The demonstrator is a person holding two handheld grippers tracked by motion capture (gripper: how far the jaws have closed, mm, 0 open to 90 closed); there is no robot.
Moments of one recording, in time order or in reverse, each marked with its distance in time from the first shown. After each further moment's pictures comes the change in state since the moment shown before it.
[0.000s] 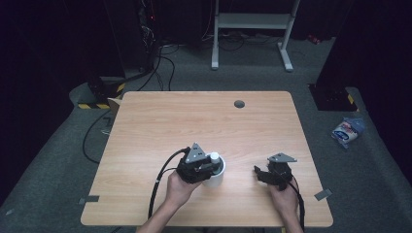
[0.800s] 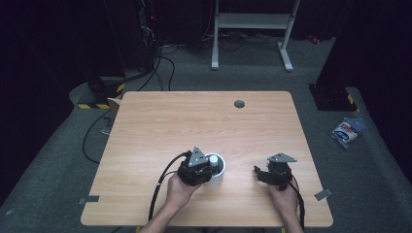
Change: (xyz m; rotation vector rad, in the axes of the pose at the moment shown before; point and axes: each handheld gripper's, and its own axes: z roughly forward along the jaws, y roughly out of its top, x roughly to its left) left arm 0.001 -0.015 0.012 0.035 0.045 0.020; right arm 0.000 0.000 0.000 -0.002 0.000 -0.003
